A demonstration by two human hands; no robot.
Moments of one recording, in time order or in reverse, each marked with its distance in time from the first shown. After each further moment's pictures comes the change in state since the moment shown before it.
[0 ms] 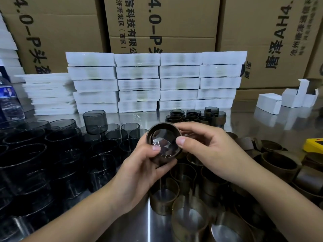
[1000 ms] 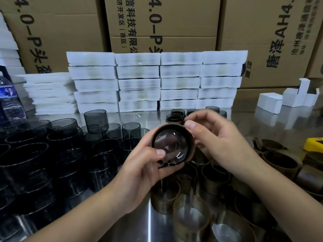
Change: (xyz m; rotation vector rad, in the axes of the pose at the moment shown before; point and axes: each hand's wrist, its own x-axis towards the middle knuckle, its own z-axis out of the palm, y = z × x) left_hand -0.003 0.000 0.001 0.093 -0.108 0.086; right_hand 0.002 0.000 -0.005 0.148 0.137 -0.026
